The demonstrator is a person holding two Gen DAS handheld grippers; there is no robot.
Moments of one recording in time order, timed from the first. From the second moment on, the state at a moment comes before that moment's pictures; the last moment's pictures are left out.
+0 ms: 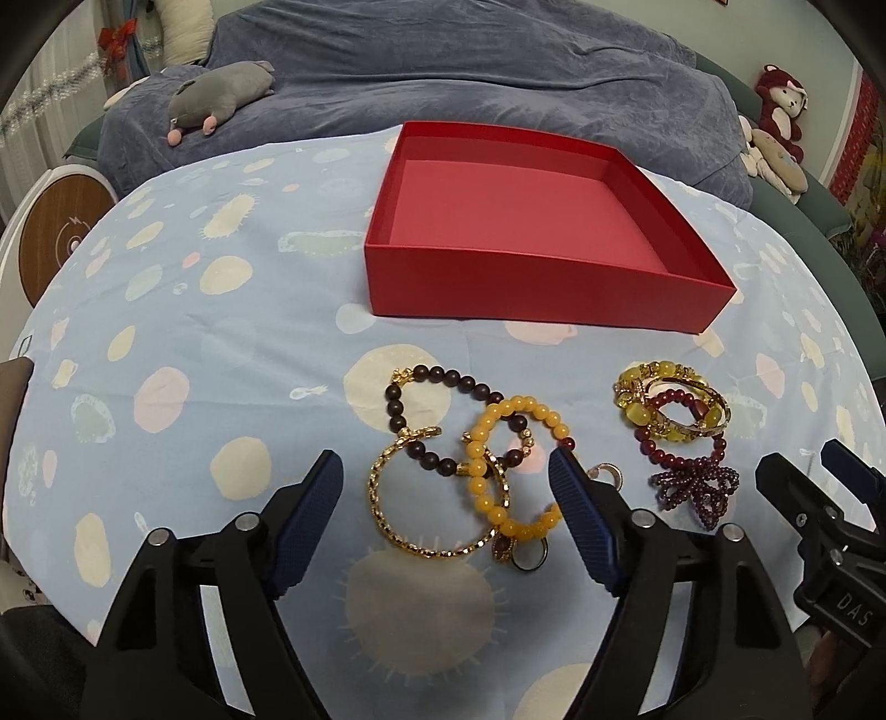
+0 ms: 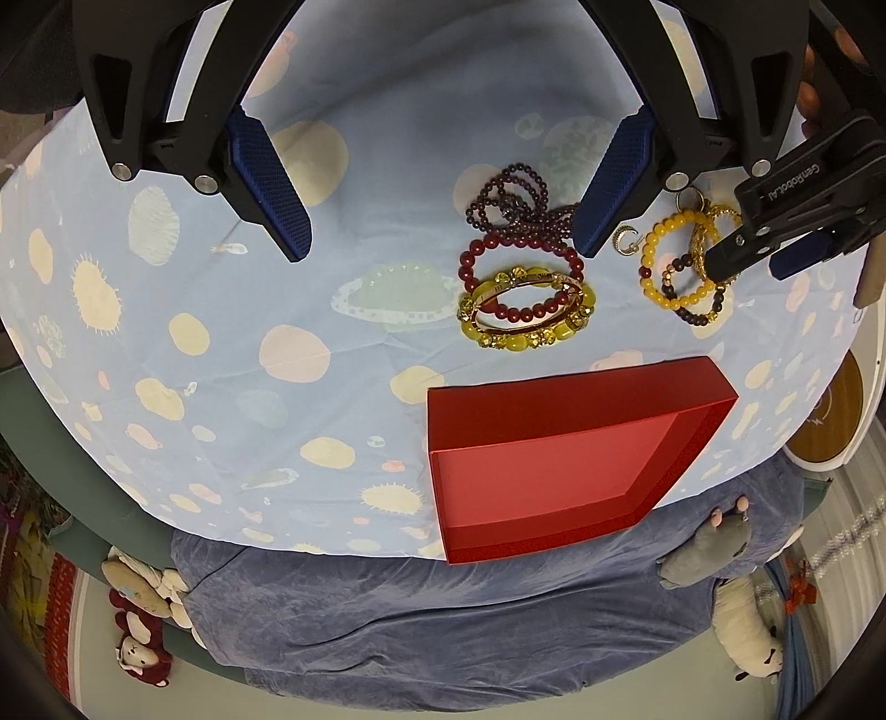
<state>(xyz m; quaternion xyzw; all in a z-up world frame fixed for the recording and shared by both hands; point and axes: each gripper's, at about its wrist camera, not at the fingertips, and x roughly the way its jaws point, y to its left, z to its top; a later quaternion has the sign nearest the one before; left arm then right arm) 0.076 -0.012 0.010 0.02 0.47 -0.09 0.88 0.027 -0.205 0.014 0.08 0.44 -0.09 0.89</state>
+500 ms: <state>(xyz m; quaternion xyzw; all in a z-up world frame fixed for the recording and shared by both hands) 0.073 -0.015 0.005 -0.01 0.49 -0.14 0.86 0.025 -0.204 0.010 0.09 0.44 -0.09 0.89</state>
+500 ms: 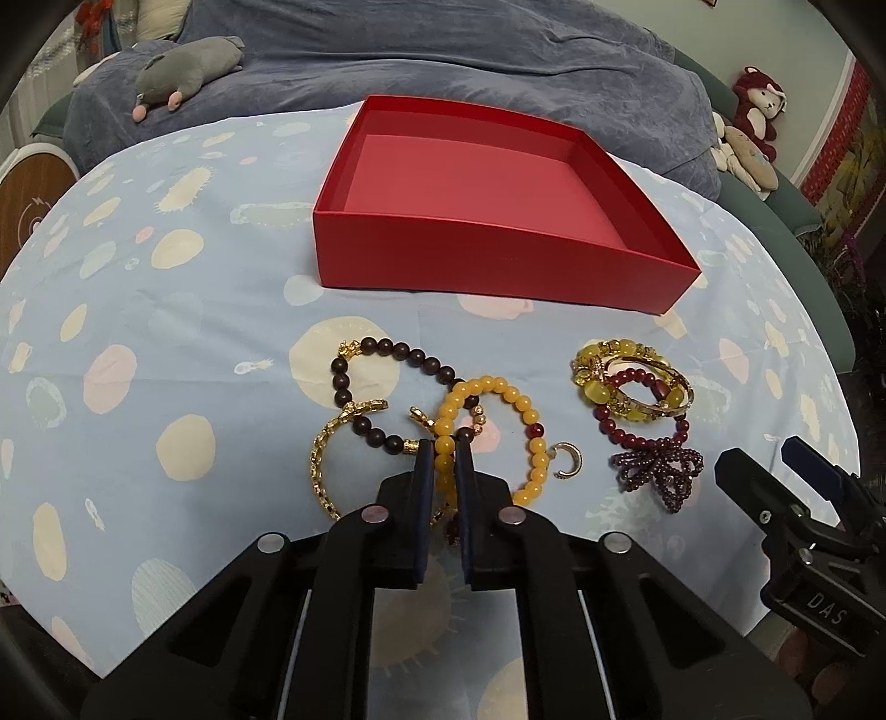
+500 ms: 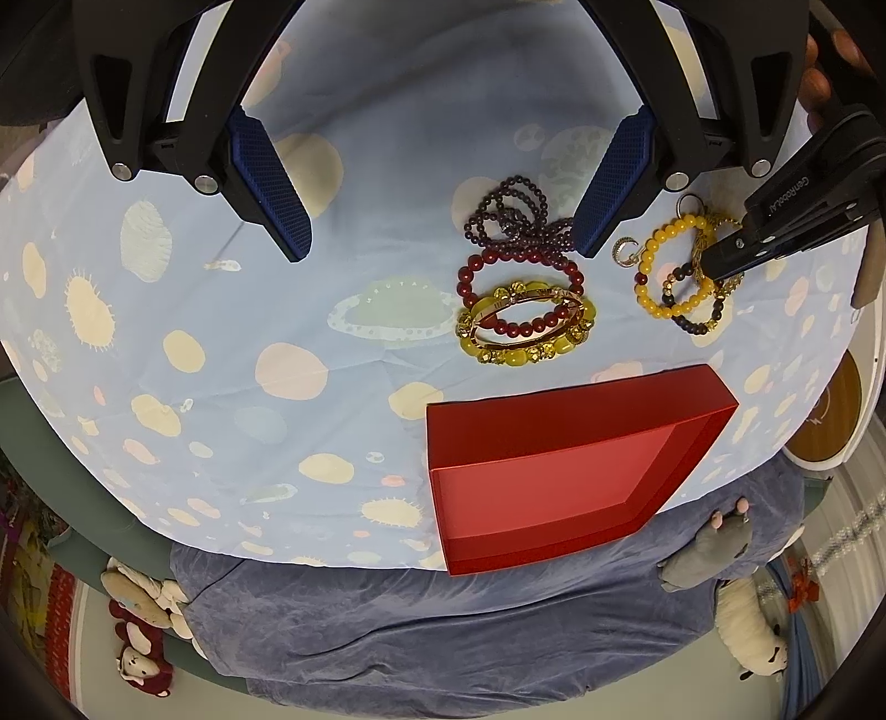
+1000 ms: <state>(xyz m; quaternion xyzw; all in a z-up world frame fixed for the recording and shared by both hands) 0.070 -0.015 0.027 -0.02 0.47 -0.15 0.87 0.051 -0.203 0.019 0.11 0.45 -0.06 0.88</state>
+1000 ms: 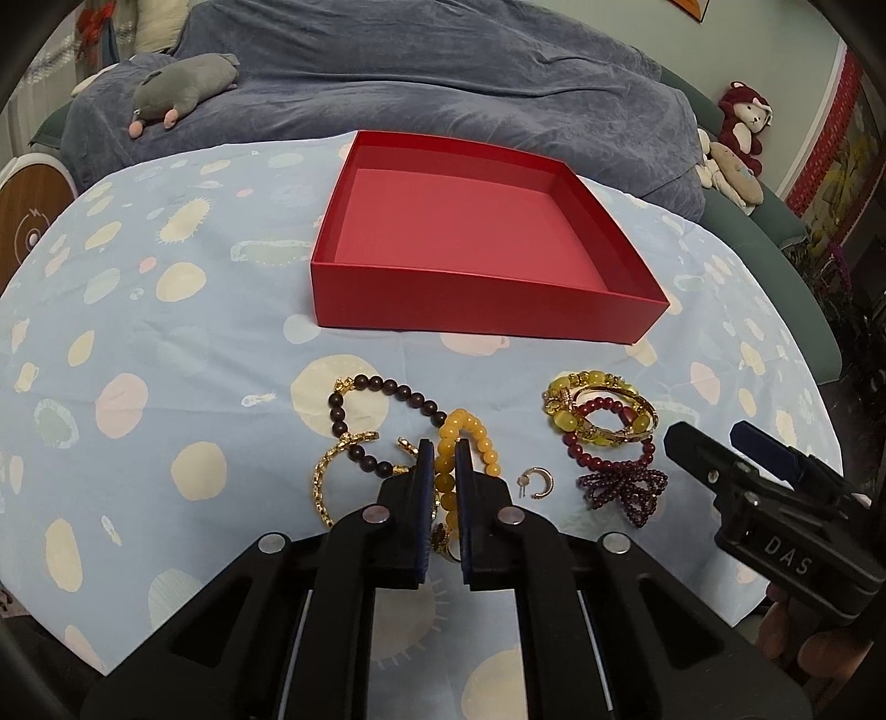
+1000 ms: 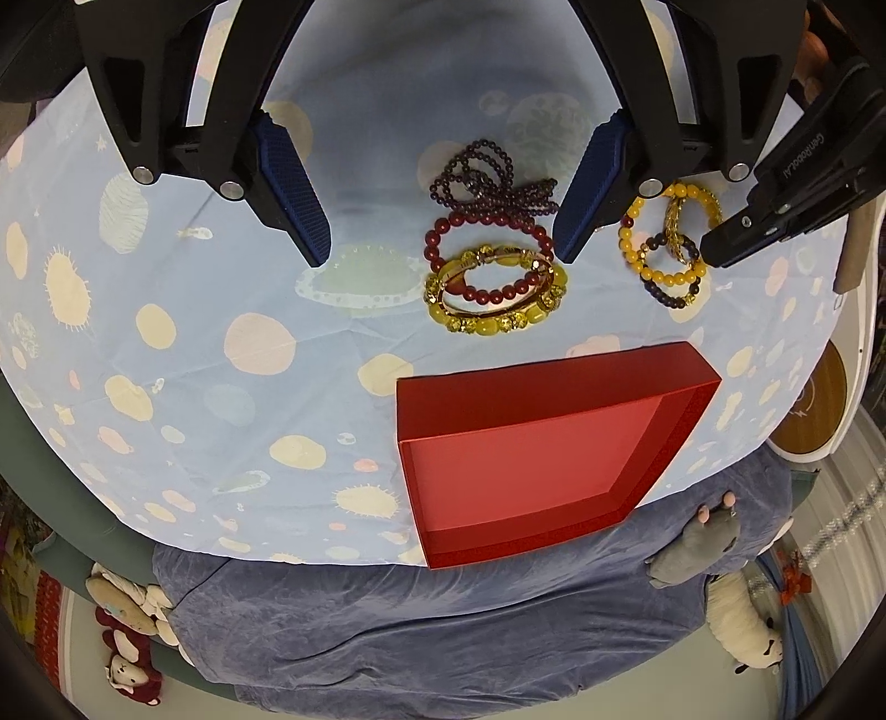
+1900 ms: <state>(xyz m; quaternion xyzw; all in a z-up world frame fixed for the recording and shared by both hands) 0.076 -0.013 0.014 -0.02 0.48 -0.16 0.86 0.084 -0.182 -0.007 0.08 0.48 -0.03 0.88</state>
